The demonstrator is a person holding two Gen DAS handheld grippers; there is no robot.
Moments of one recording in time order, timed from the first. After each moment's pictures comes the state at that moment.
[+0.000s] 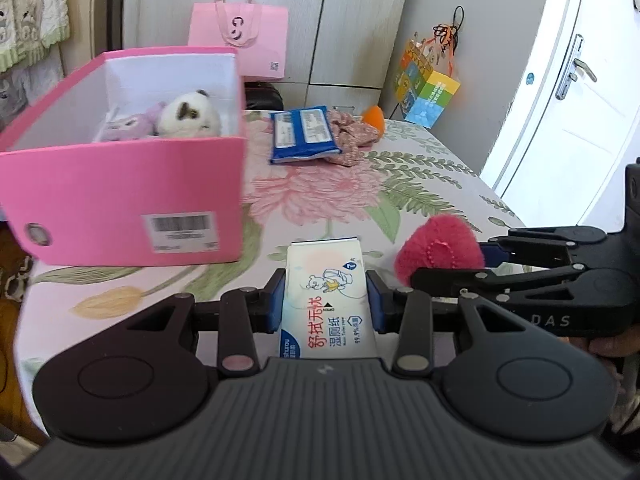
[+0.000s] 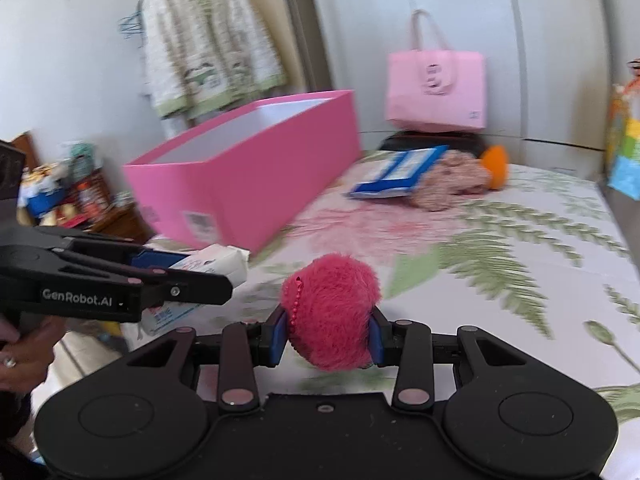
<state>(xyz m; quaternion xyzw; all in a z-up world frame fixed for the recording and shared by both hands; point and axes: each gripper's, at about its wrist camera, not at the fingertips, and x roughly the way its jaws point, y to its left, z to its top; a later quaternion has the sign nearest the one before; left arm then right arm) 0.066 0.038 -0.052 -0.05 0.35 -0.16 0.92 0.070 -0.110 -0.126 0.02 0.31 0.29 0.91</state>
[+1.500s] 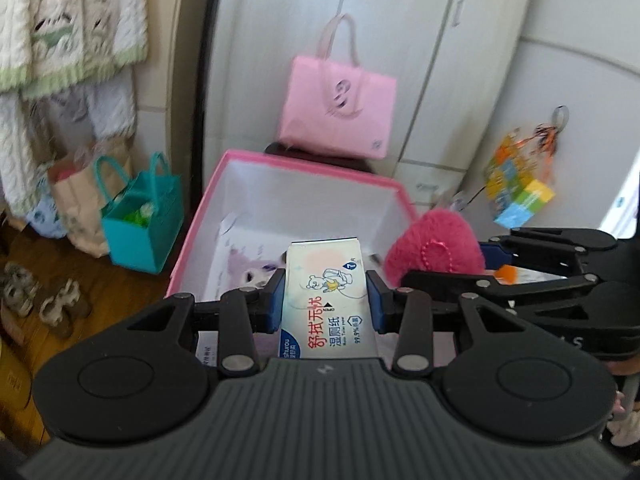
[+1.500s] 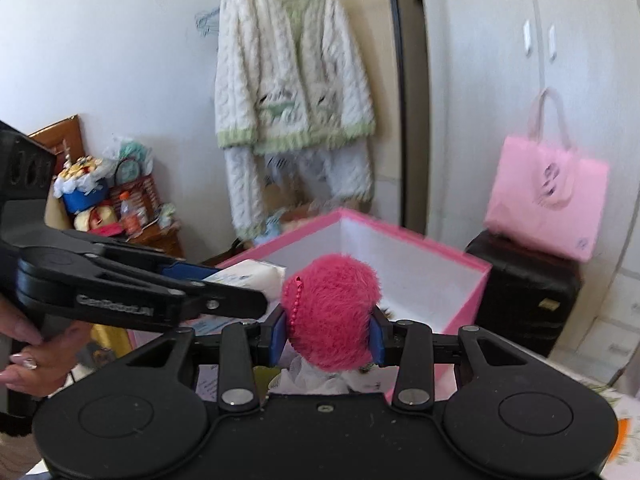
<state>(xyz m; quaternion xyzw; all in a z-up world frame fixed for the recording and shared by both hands) 0.221 0.167 0.003 -0.11 0.32 -0.06 0.94 0.246 0.029 -0.030 -0.04 0.26 0.38 0.89</state>
